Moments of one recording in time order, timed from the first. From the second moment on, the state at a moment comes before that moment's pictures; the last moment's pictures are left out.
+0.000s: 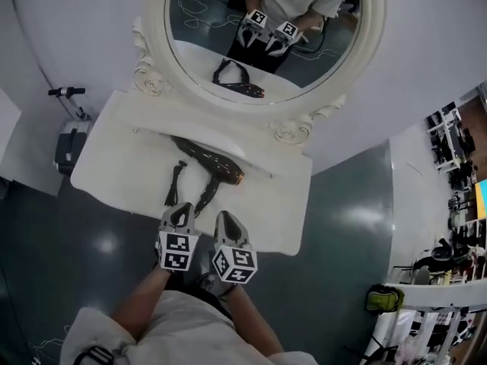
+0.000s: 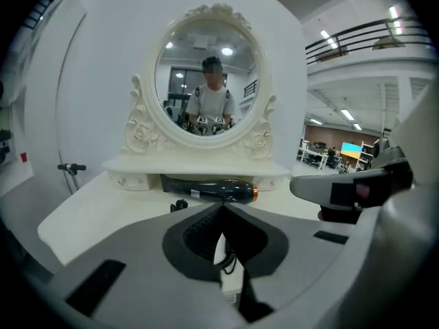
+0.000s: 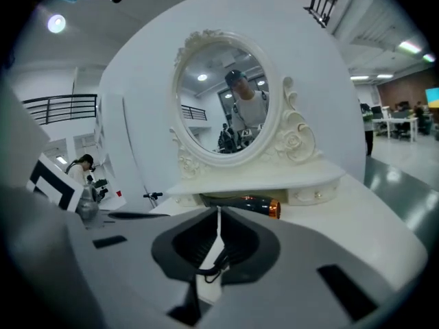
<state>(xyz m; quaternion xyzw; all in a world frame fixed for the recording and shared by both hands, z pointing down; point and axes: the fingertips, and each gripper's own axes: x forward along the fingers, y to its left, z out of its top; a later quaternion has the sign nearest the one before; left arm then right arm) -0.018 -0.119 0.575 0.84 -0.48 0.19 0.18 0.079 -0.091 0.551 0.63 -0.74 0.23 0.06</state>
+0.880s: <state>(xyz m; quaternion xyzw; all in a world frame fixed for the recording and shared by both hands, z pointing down) 0.049 0.030 0.511 0.84 -0.51 0.14 0.14 0.124 0.034 0.469 0.60 -0.79 0.08 0.06</state>
